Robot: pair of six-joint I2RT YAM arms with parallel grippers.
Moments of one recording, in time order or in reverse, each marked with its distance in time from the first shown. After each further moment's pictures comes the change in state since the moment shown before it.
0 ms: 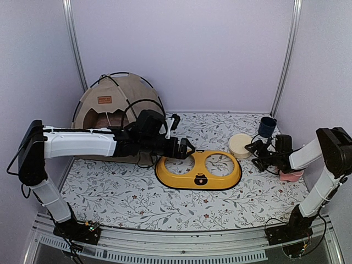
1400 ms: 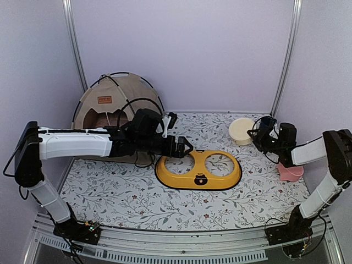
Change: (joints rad) left arm 0.004 -0.040 -0.024 0.000 -0.009 -0.014; right arm 0.008 -0.035 0.053 0.210 -0.021 0.040
